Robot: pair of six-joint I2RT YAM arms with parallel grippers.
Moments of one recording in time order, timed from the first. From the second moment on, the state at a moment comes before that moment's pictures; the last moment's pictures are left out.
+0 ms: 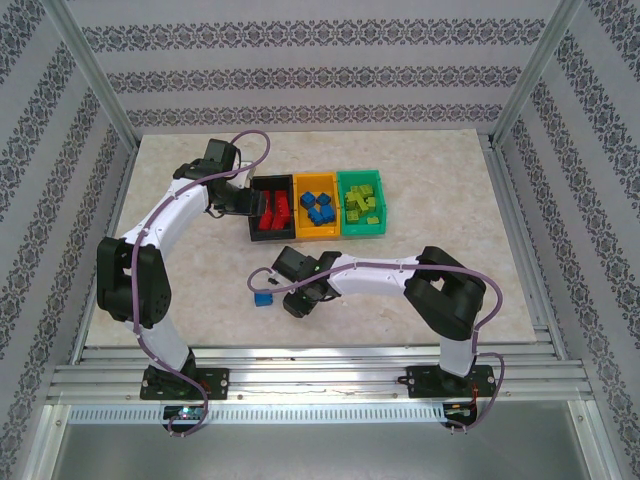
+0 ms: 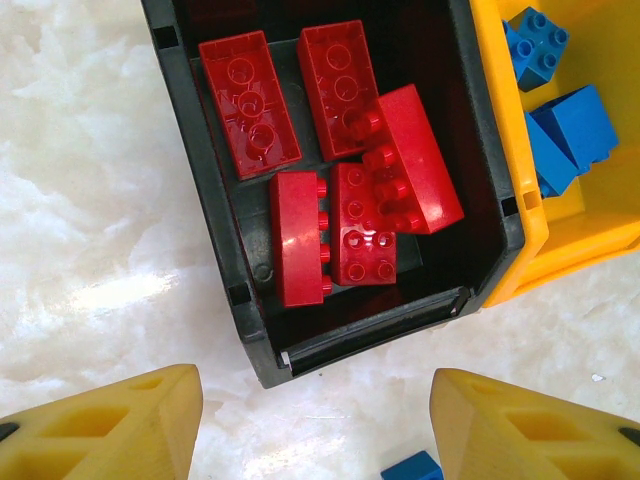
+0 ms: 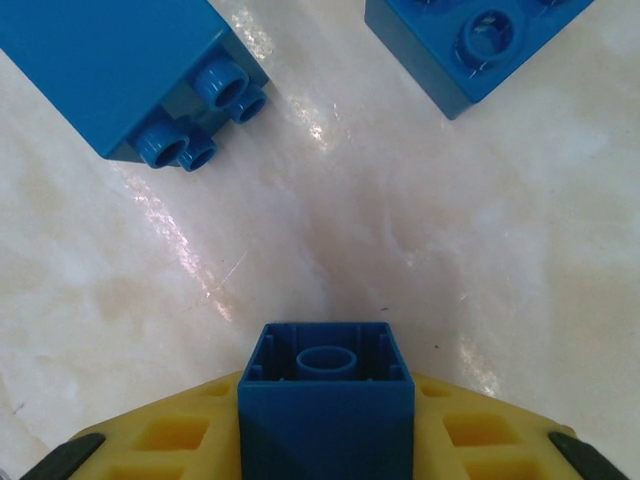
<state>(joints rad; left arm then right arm) -0.18 1.73 1.45 -0.82 0.21 -0.11 1.04 1.87 1.18 -0.54 -0.07 0.12</state>
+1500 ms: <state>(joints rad) -0.18 1.73 1.45 -0.82 0.22 -0.11 0.57 1.71 1.23 -0.28 -0.22 0.29</state>
